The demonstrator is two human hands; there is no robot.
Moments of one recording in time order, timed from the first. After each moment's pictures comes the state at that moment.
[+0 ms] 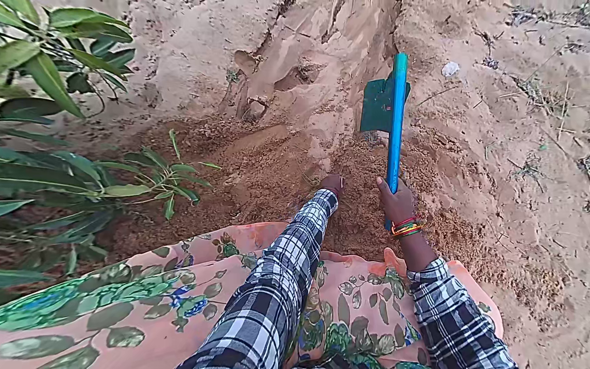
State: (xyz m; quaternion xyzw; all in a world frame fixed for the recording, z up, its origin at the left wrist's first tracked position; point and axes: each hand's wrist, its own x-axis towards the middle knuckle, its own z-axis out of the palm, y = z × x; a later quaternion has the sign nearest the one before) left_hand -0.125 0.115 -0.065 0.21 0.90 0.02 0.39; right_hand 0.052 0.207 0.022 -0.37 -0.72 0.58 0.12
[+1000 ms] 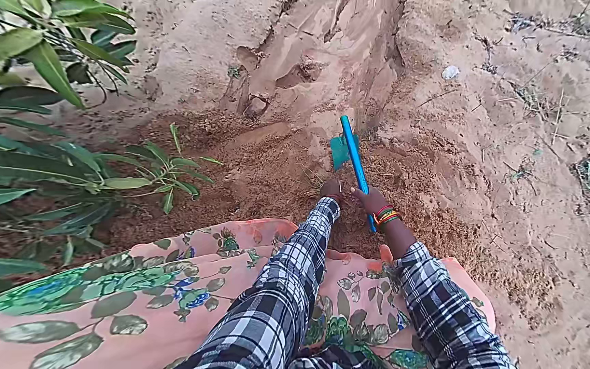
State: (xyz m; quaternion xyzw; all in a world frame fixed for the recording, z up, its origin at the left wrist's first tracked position) left_hand -0.102 0.102 -0.081 0.15 0.91 0.14 0.36; right_hand 0.014 0.191 0.015 -0.38 -0.73 0.53 -0.19
